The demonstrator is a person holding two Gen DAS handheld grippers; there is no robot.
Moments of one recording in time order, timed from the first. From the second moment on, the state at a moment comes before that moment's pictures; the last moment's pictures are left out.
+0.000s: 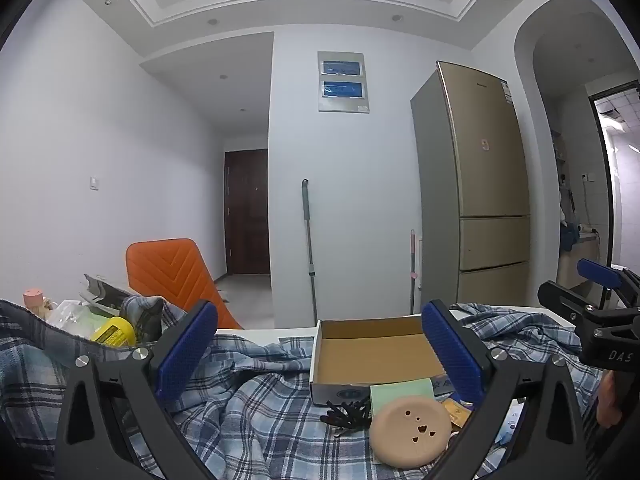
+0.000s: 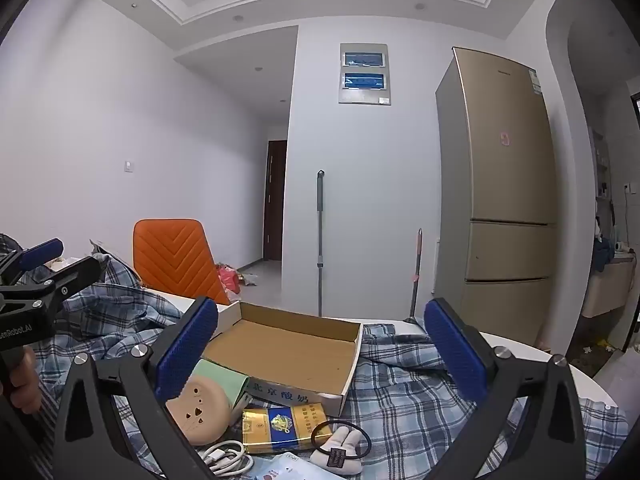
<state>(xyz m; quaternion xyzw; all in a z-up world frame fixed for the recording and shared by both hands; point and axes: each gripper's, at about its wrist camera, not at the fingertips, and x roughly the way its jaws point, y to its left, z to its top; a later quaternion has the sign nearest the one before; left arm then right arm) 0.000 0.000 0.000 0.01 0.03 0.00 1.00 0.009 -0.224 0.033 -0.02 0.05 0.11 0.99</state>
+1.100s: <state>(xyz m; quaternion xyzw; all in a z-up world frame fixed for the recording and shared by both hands) 0.002 0.000 -0.001 0.01 0.03 -0.01 1.00 0.008 -0.224 0.035 -0.01 0.05 0.11 0.99</state>
